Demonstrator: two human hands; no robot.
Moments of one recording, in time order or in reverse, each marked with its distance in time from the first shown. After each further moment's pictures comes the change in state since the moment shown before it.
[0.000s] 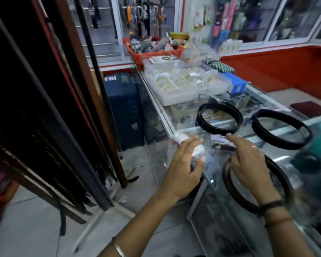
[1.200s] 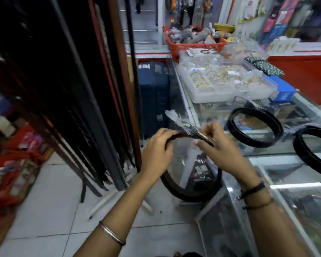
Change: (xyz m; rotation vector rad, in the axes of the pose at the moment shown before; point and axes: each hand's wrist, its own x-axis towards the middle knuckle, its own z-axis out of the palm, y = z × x) left_hand 0.005 -0.044 -0.079 0.303 0.371 -0.222; right_hand 0.060 -0.103 0.032 0.581 -0.419 -0.169
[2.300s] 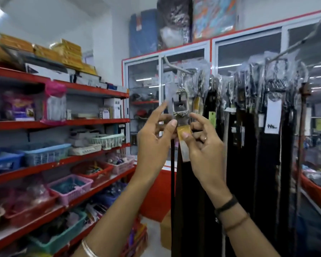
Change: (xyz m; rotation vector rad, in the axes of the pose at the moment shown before) left_hand 0.082 0.015 -0.477 -0.111 0.761 0.472; right_hand 0.163 -0.446 0.218 0.718 0.304 -0.840
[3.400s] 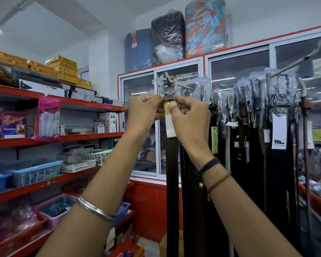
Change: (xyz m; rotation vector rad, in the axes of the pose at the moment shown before) left_hand 0.110 0.009 -0.013 -0.100 0.006 -0.221; right_hand 0.088 -0.030 0.050 -0.113 0.122 -0.051
